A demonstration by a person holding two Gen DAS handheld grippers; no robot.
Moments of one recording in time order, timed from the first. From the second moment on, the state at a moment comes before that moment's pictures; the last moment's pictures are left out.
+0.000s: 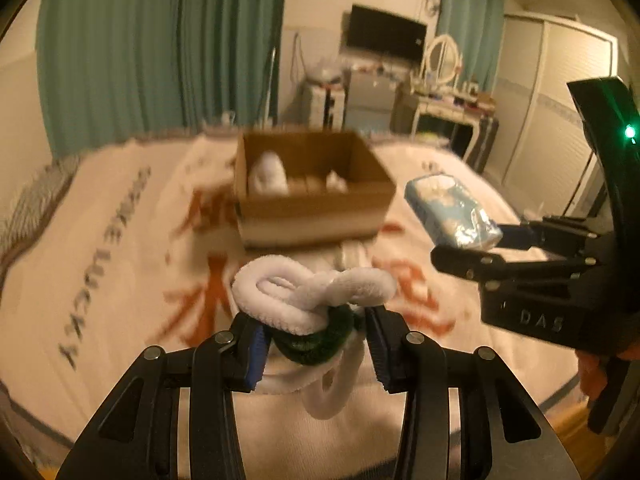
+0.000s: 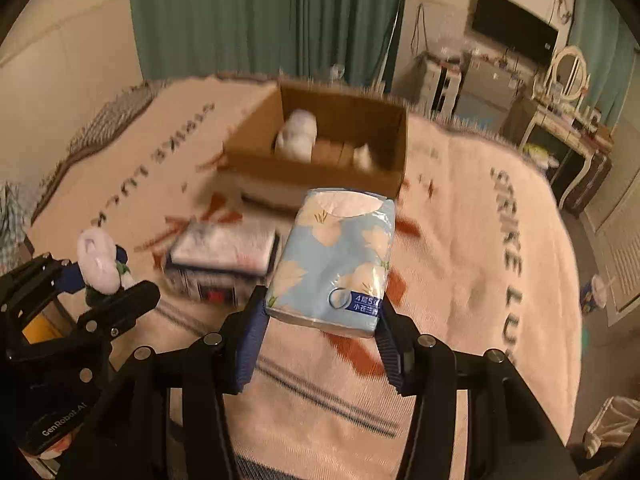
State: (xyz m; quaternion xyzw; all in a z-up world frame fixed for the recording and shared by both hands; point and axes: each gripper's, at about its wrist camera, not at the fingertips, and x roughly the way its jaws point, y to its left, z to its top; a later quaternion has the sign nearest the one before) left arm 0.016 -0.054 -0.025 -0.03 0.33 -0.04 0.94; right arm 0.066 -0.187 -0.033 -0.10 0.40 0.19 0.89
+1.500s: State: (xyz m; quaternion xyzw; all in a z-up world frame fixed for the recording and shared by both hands) left arm 0.271 -0.014 -0.029 0.03 0.34 -0.01 0.94; right arm 0.295 -0.167 -0.029 -0.05 0.34 0.18 0.92
